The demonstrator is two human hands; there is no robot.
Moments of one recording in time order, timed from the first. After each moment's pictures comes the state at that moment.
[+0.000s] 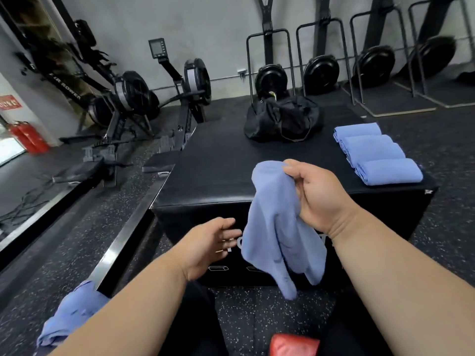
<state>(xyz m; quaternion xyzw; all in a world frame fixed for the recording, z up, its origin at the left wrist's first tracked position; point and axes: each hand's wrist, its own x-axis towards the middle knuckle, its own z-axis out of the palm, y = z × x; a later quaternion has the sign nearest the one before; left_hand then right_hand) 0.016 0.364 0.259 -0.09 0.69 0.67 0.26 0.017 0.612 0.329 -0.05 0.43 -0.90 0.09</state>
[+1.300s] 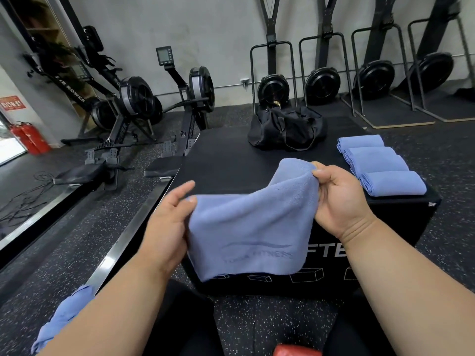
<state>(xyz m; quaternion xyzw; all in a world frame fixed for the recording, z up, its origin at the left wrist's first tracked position) 0.015 0.324 0.308 -0.04 0.62 0.78 -0.04 0.006 0.624 0.323 -0.05 0.40 -0.91 -0.01</state>
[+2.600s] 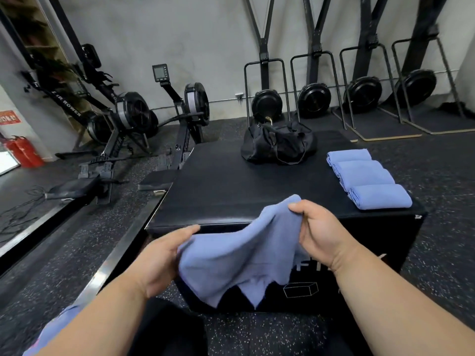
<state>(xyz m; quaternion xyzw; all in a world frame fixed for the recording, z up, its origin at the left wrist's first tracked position) 0.031 0.312 0.302 -0.04 0.68 0.71 0.15 0.013 0.628 0.298 0.03 0.47 -0.87 0.10</state>
